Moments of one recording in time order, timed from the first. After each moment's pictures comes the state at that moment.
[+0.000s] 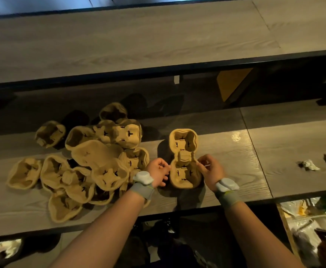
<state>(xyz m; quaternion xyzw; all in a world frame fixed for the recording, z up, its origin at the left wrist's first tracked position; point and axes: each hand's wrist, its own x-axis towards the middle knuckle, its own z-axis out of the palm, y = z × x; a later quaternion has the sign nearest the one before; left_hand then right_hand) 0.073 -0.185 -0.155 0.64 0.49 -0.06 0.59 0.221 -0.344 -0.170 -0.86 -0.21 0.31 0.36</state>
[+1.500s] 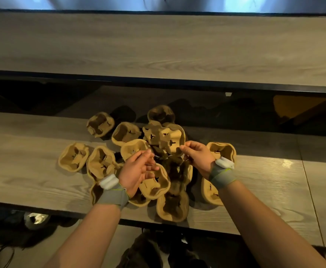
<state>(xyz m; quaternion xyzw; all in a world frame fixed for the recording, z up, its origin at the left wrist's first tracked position) -0.061 -0.067 -0.078 0.39 0.50 0.18 0.76 0.156 -0.150 -0.111 -0.63 -0.21 0.57 0.48</state>
